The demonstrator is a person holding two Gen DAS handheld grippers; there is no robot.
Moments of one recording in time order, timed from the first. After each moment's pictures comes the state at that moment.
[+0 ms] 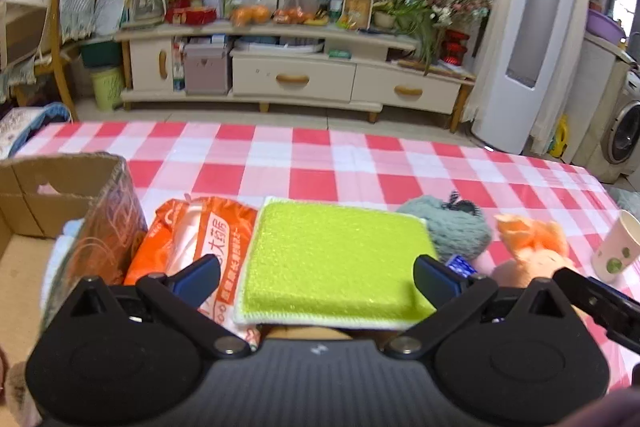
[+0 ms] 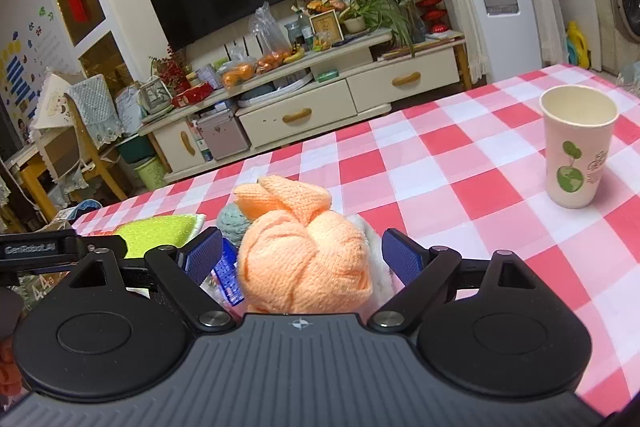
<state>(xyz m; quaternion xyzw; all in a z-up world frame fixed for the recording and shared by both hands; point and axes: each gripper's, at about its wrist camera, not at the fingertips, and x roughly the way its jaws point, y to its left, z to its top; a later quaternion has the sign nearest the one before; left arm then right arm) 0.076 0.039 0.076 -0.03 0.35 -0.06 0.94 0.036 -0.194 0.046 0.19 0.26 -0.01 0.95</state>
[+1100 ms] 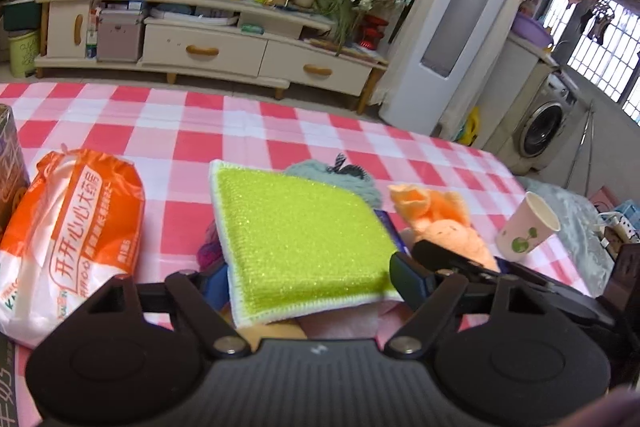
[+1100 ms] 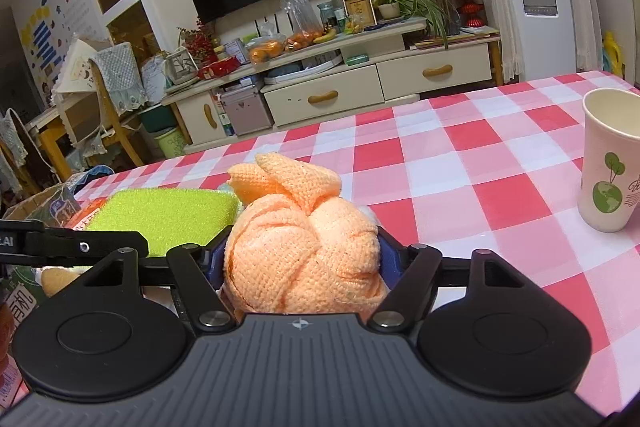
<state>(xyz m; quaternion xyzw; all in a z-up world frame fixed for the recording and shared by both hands) 0.060 0.018 0.066 -0.10 0.36 -0.20 0.91 0.034 -0.205 0.041 0.15 0.28 0.04 0.95</state>
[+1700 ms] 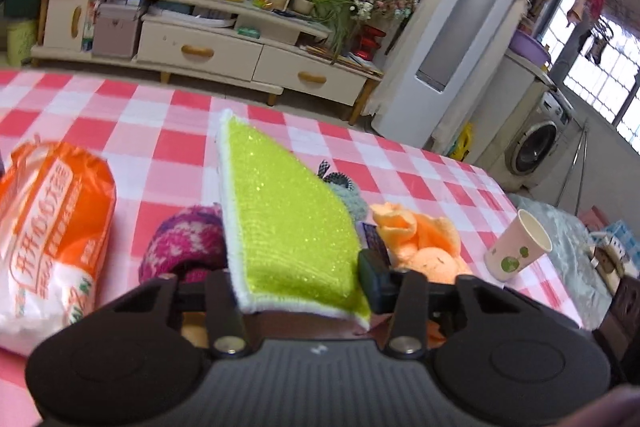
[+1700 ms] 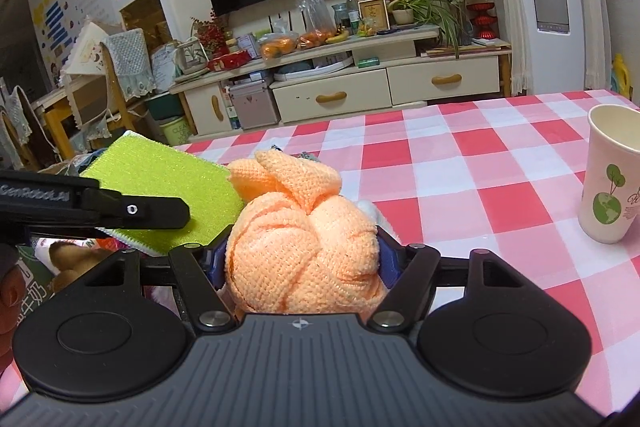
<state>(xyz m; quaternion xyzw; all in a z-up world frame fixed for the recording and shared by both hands) 0.072 0.010 0.056 -0.14 0.36 -0.21 0.90 0.032 -0.199 0.040 0.11 0.28 0.06 0.95</state>
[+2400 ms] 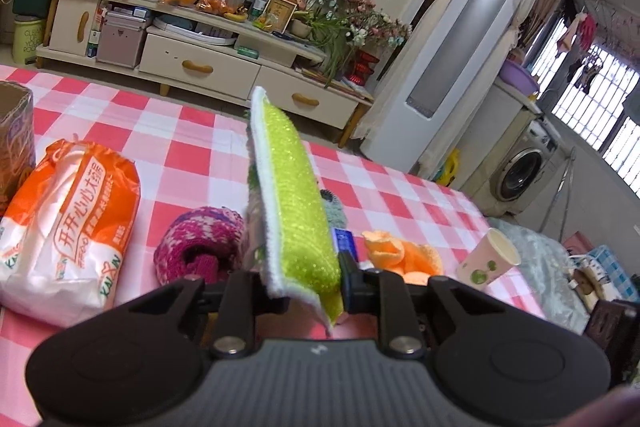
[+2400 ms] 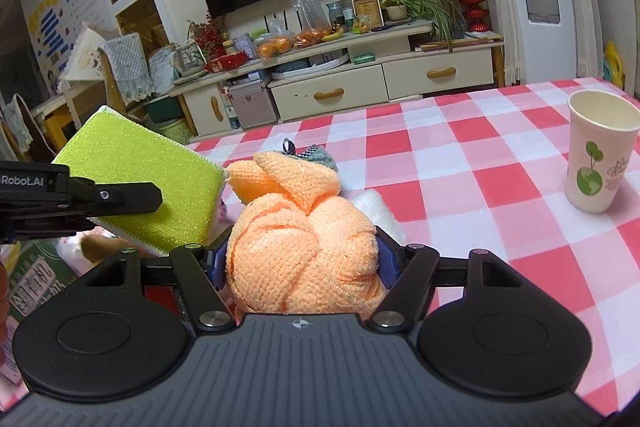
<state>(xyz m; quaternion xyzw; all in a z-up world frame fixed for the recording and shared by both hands) 0.035 0.035 0.076 -0.17 0.32 -0.22 0.91 0.012 -0.198 0.043 0.14 0.28 0.06 0.95</state>
